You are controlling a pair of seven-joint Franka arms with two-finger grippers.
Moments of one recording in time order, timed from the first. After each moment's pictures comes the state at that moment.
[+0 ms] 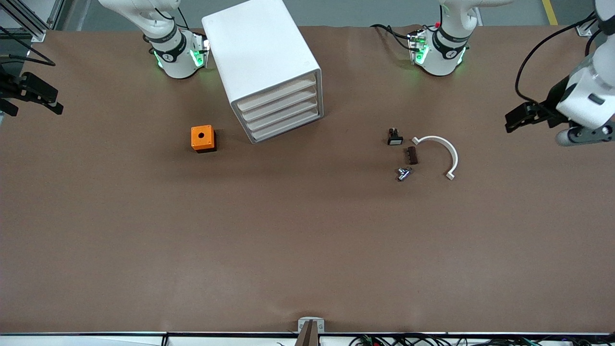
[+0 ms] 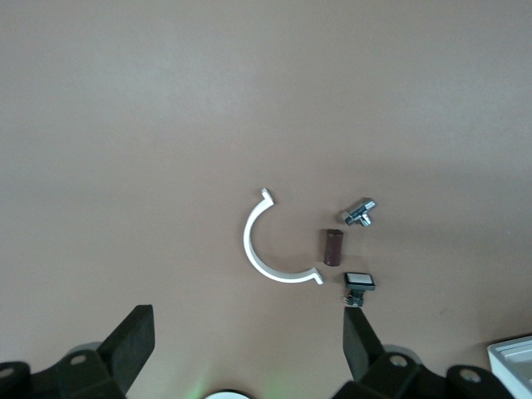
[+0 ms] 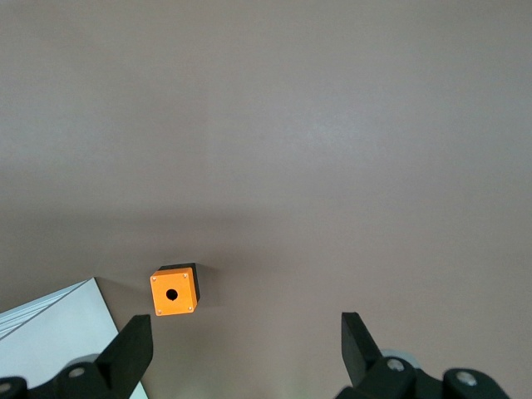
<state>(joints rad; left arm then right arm) -0.01 0.03 -0.12 -1.62 0.02 1.54 -0.25 -0.03 -0.10 -0.03 -1.59 0.00 1.51 -0.08</state>
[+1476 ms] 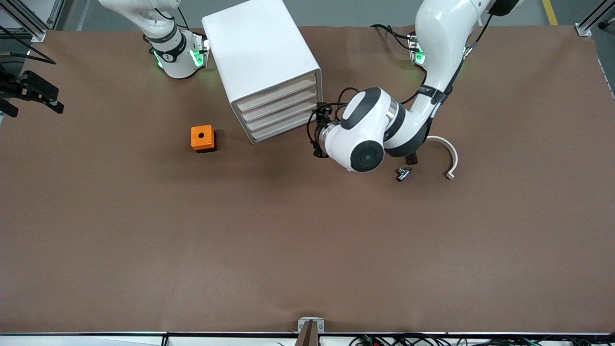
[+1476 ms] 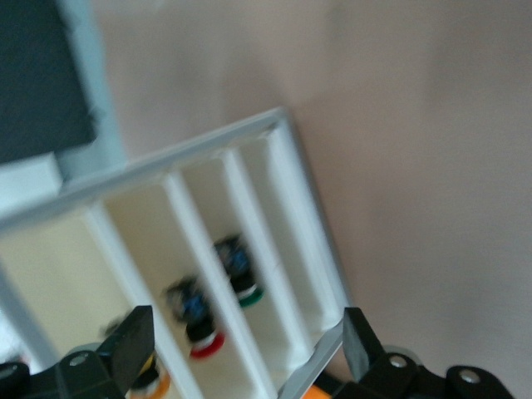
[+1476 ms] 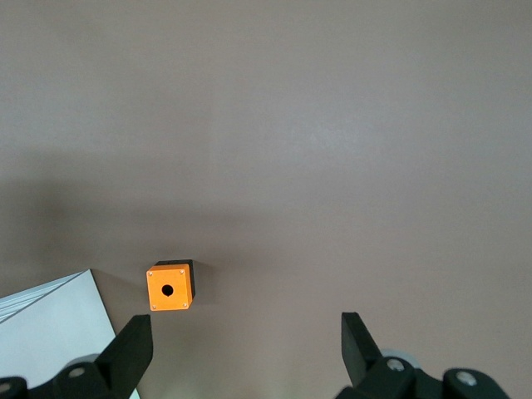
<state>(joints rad) -0.55 0.65 -0.16 -1.39 -0.66 1.65 -2.22 -0.03 -0.10 -0.02 -1.60 0.00 1.52 -0.13</state>
